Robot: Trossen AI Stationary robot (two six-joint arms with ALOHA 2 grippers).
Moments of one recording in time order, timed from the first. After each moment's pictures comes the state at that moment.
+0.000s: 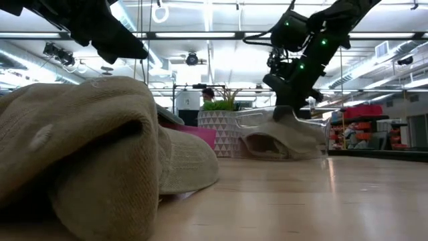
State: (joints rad) left arm -0.38 1.07 0.55 0.05 -0.42 -0.24; right arm -0.27 1.44 0.82 -0.31 0.38 0.45
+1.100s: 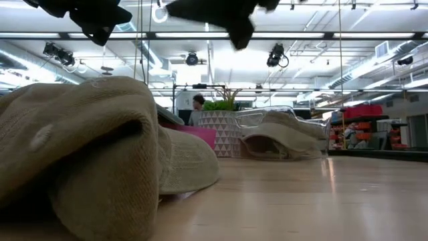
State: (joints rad) left arm -0.56 1.07 0.55 0.16 -0.45 -0.25; right arm 0.44 1.86 1.12 0.37 0.20 0.23
